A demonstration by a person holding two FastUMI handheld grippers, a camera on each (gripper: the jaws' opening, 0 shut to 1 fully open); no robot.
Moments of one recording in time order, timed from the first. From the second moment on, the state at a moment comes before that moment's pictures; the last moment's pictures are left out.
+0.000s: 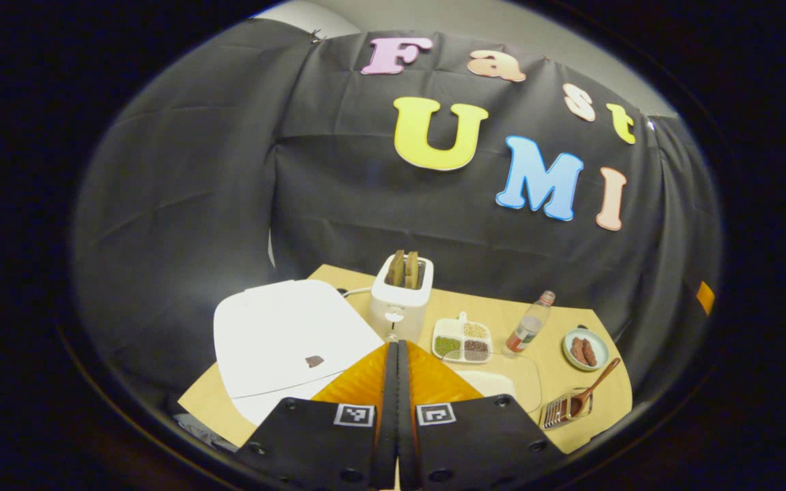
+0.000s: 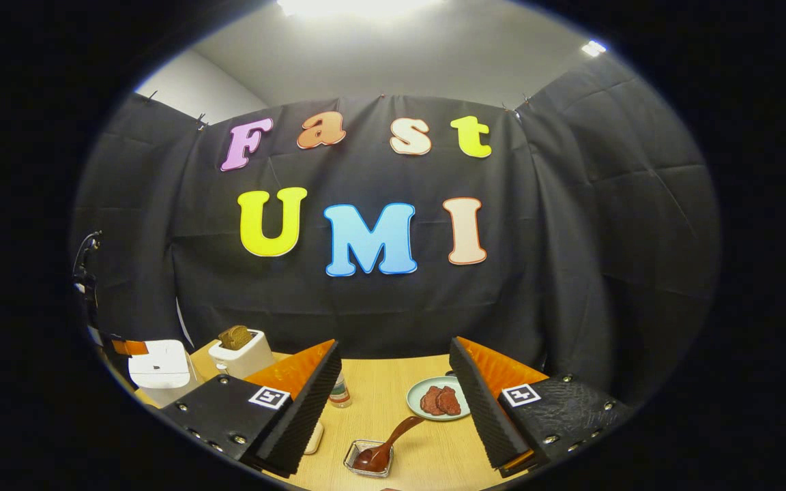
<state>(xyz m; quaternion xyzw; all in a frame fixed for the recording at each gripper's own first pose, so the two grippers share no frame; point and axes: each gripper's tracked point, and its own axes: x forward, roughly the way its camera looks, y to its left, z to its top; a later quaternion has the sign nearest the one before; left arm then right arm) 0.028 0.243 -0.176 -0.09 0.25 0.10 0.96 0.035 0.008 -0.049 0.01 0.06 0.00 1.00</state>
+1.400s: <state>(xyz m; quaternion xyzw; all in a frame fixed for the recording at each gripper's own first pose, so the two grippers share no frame) 0.070 0.341 -0.118 -0.01 0.19 0.17 0.97 0.041 0.010 -0.077 0.00 0.10 0.00 1.00</state>
